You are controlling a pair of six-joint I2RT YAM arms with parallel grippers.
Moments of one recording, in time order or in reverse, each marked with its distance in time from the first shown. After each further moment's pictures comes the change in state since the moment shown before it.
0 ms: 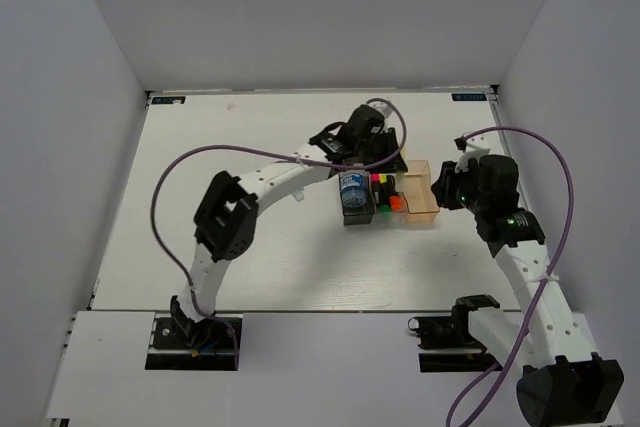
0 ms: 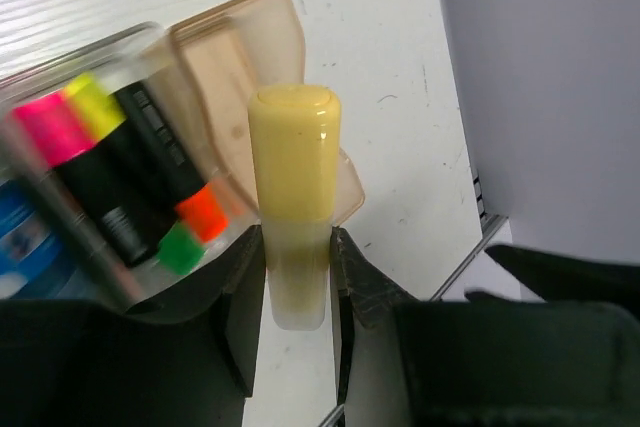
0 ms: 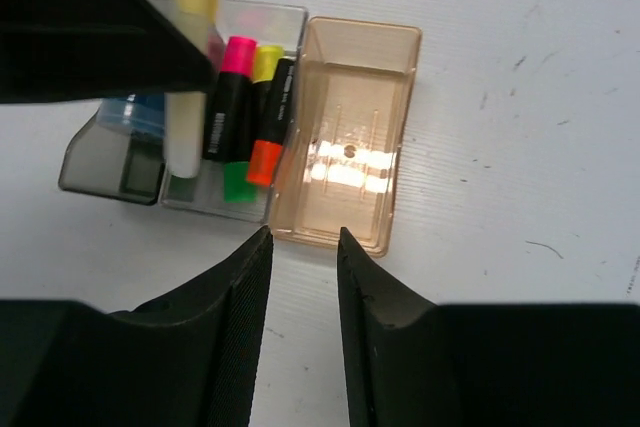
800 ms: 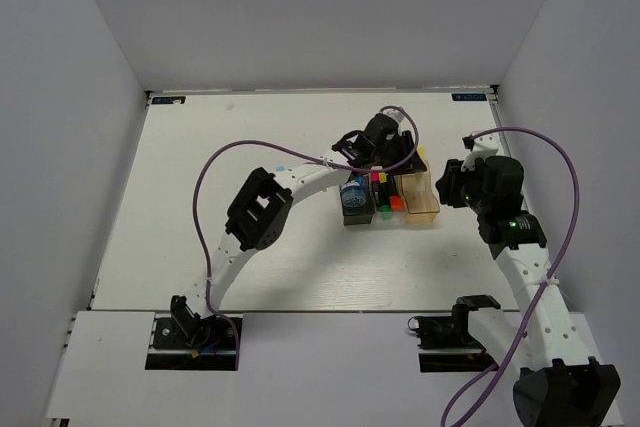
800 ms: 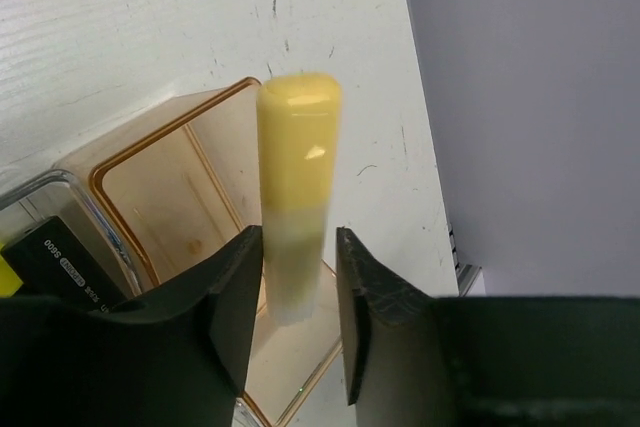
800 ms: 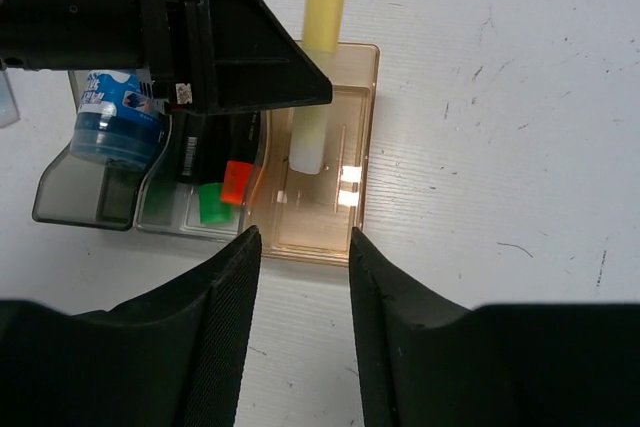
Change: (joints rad) left arm -0.025 0.370 0.264 0.212 0.056 -0.112; right arm -0.046 -0.034 -0.029 0.049 0.046 0.009
